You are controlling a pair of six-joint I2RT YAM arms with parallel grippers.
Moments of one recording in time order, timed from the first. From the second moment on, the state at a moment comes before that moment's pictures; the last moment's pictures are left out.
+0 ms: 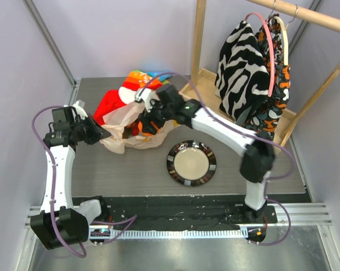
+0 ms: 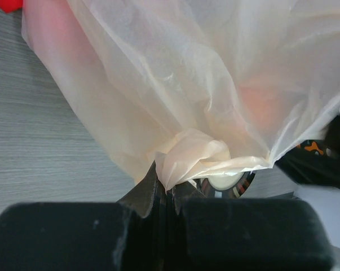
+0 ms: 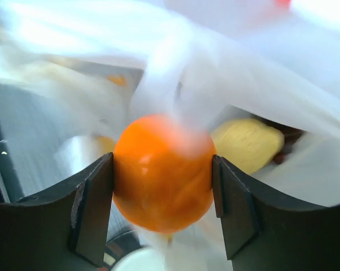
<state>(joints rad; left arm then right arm) 0.21 1.07 1.05 -0.81 0.51 -0.42 0.83 1.97 1.79 -0.51 -0.29 -0.21</state>
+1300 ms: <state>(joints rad) 0.21 1.10 1.19 -0.79 0.50 -0.38 0.79 1.50 0.87 -0.25 0.00 -0.84</state>
